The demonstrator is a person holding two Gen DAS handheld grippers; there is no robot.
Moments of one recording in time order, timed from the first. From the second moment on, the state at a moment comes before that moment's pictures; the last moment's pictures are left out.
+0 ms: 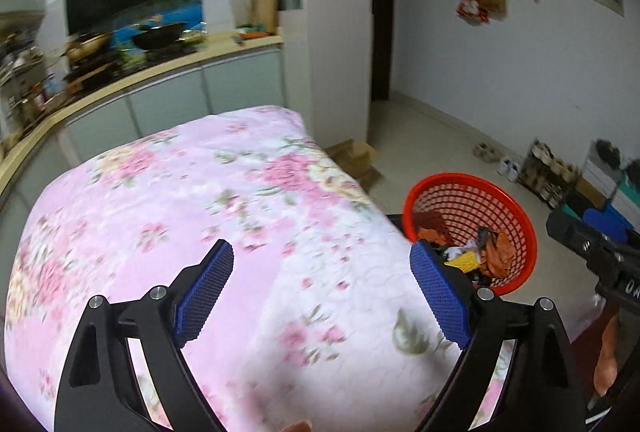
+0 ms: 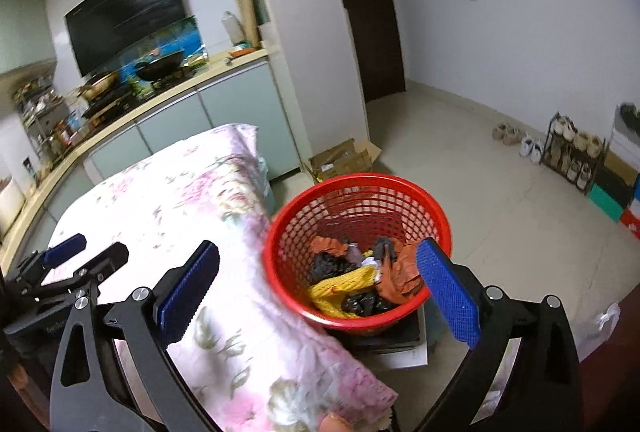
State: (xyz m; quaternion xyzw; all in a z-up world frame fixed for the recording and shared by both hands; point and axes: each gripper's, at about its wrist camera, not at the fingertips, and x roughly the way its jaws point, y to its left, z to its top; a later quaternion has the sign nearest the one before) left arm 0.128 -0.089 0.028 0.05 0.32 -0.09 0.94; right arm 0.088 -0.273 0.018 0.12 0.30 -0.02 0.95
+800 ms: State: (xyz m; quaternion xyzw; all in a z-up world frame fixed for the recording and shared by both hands) left arm 0.053 -0.028 0.026 0.01 0.26 -0.02 0.97; right arm 0.026 -0.221 0.022 0.07 0.24 -0.01 0.97
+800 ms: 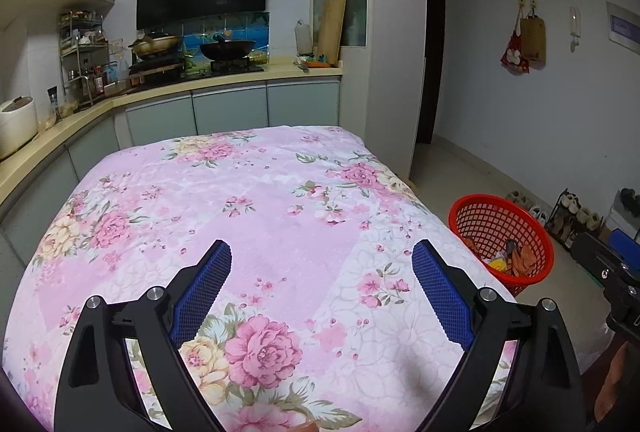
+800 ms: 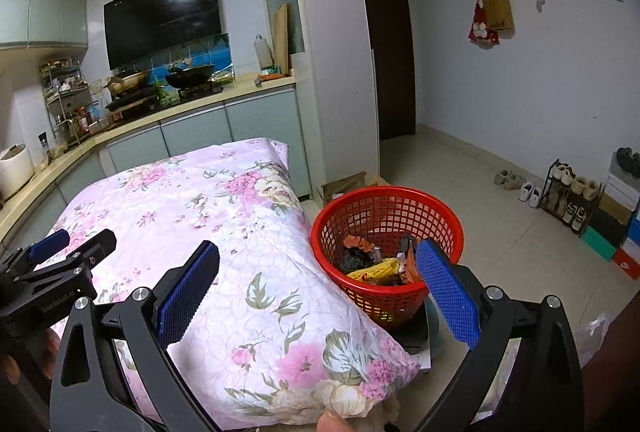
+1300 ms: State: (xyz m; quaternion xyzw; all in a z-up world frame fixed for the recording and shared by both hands) left arm 0.052 -0.037 0.016 0.02 0.26 -0.03 0.96; right arm 0.025 -0.223 0.021 0.07 0.24 -0.01 0.97
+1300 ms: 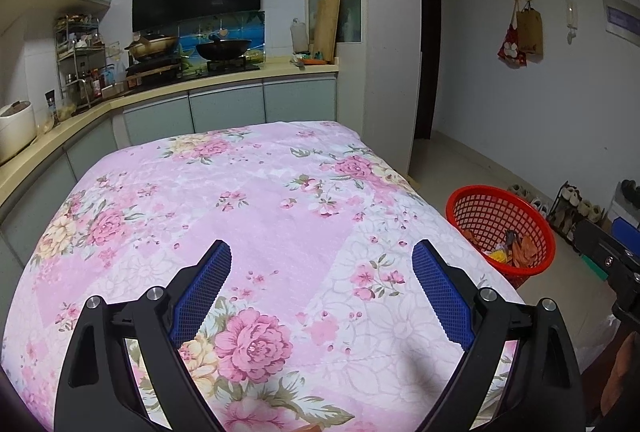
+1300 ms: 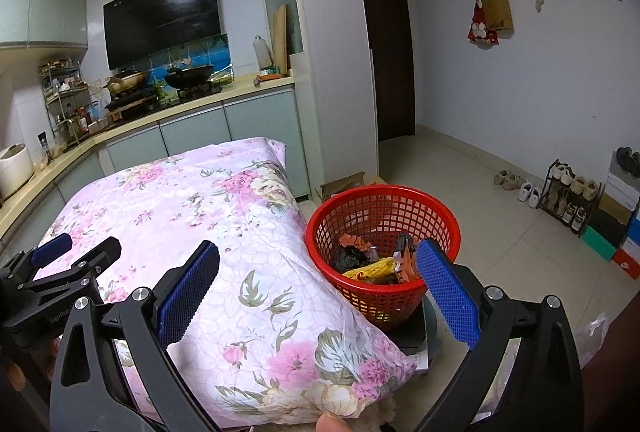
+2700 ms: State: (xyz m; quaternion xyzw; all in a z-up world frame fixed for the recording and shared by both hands) left arm 0.053 -0.044 0.014 0.02 0.26 -0.03 0.96; right arm 0.026 -0.226 0.017 0.07 0.24 -0.02 0.97
